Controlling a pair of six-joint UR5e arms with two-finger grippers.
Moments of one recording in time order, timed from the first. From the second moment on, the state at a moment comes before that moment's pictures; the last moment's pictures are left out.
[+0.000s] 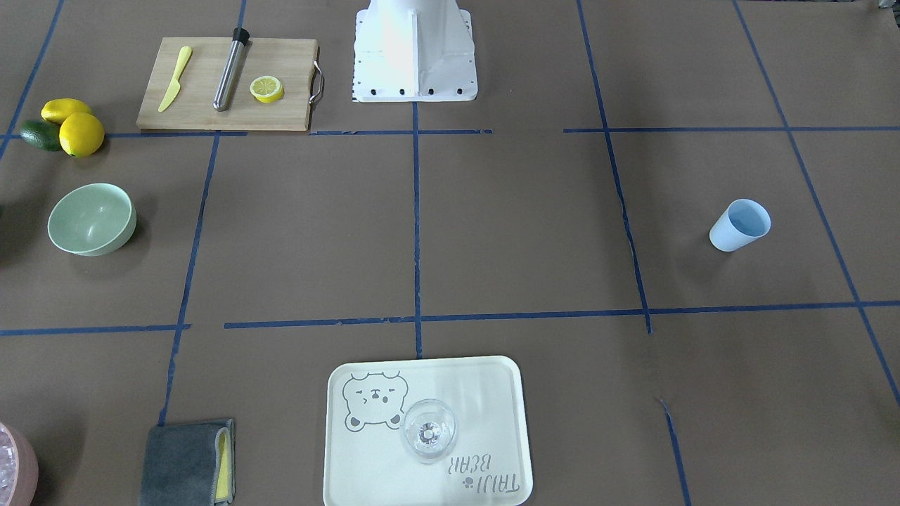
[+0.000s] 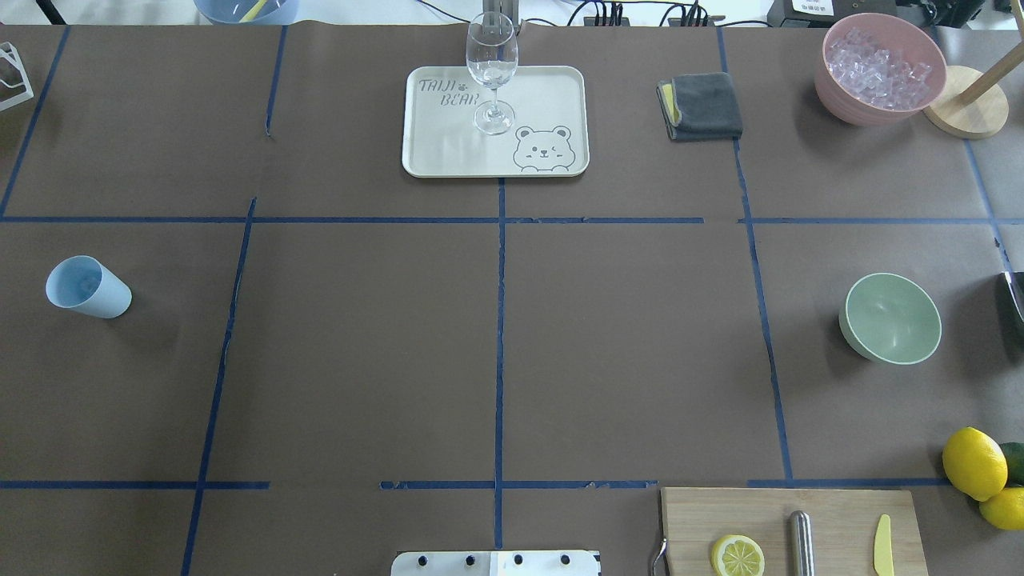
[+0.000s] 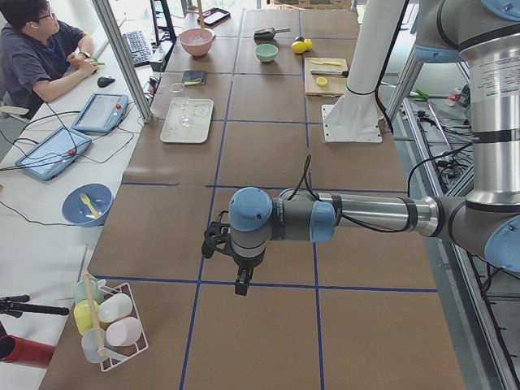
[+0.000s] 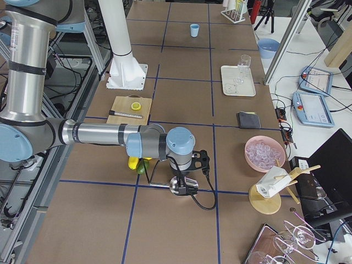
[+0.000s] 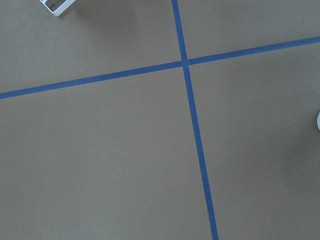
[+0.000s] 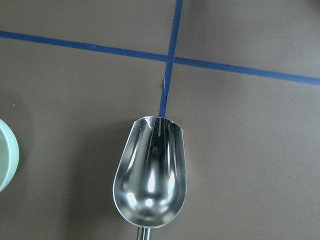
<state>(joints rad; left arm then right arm) -1.65 -1.40 -1.80 -1.55 -2.34 0.21 1.60 -1.76 1.78 -1.53 2.35 -0.13</state>
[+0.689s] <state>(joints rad) -1.65 -1.40 -1.79 -1.64 -2.35 0.21 1.57 -1.75 1.77 -1.41 2.38 -0.06</state>
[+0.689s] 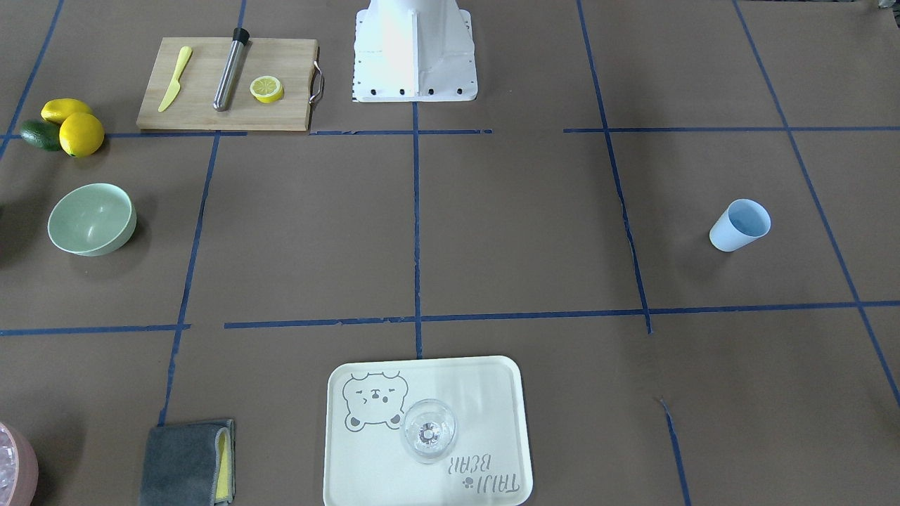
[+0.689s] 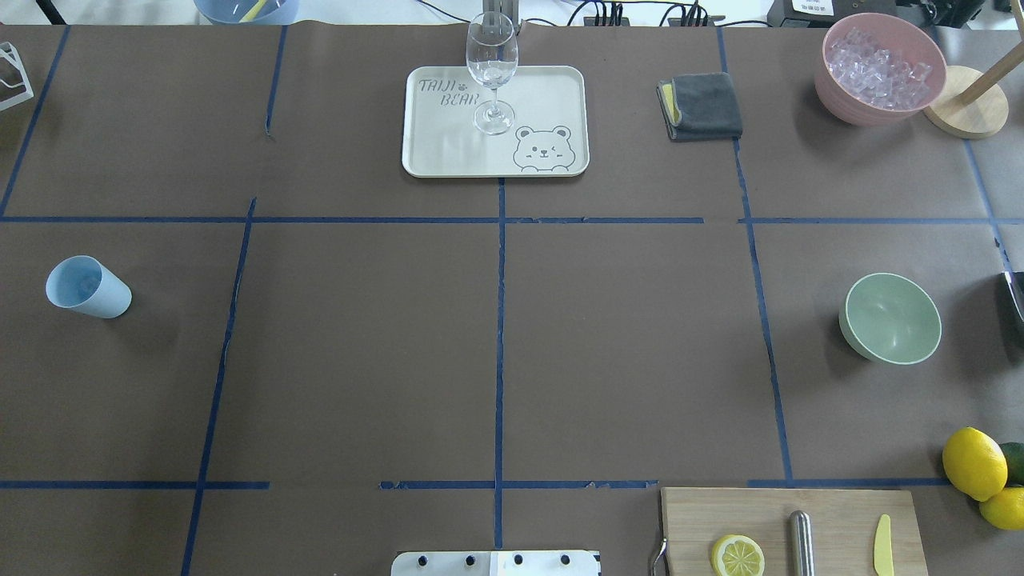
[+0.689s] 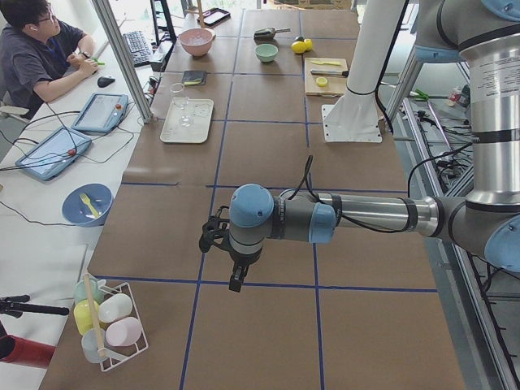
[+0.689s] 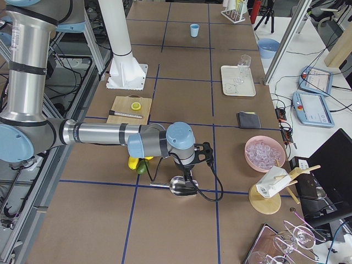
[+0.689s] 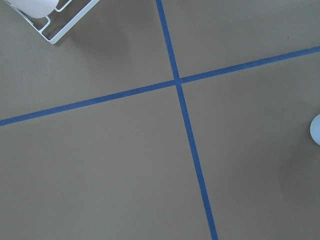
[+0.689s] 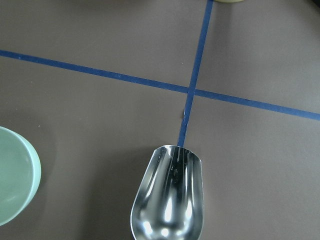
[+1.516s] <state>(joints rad) -1.64 -1.40 -1.79 -1.66 -2.35 0.21 1.23 -1.76 1.77 -1.07 2.36 0.34</state>
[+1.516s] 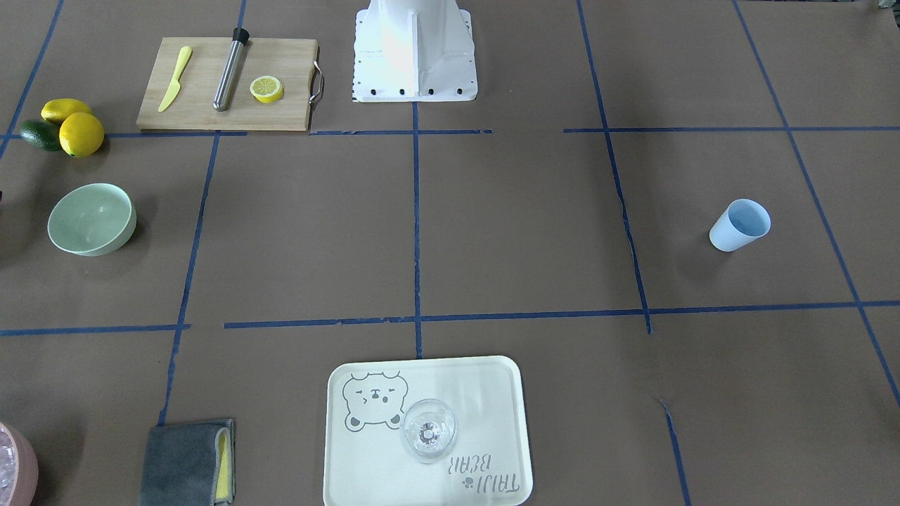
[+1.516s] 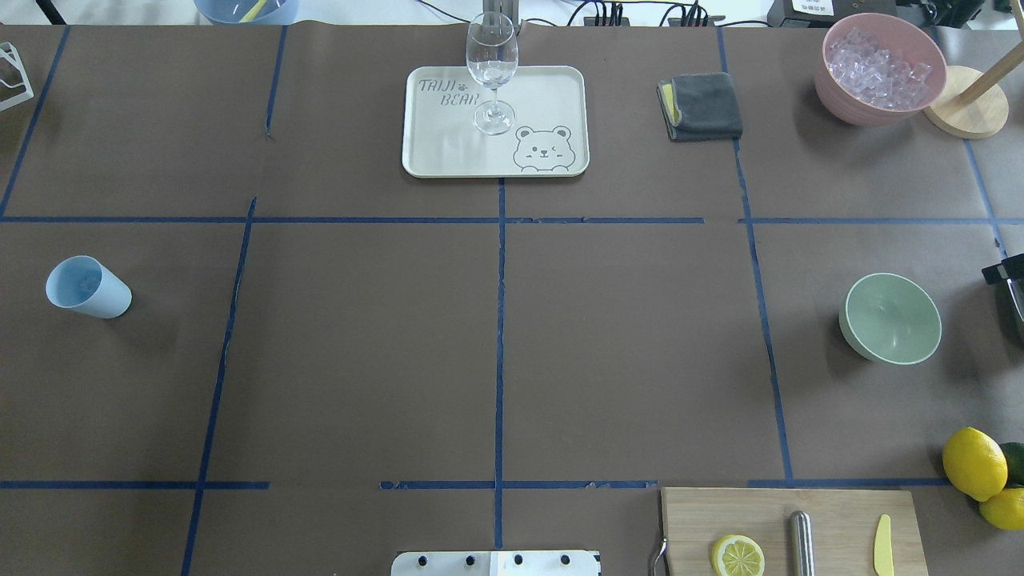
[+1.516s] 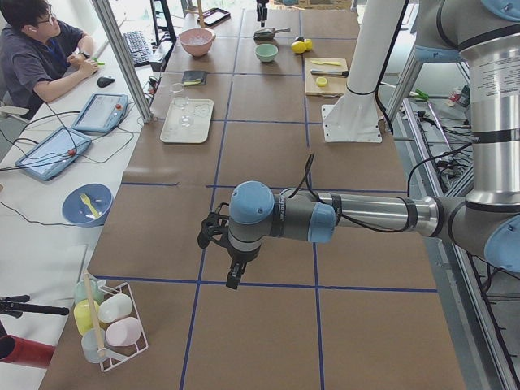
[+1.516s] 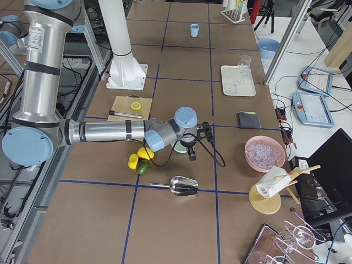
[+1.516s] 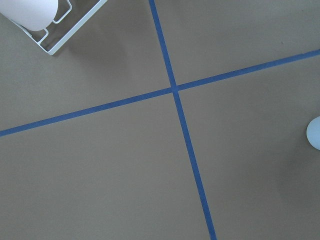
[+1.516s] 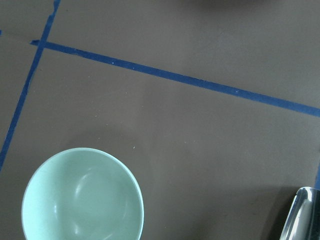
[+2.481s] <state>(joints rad) -1.64 -1.39 -1.79 -1.68 -2.35 0.21 0.98 -1.77 1.71 -0.87 2.19 0.67</state>
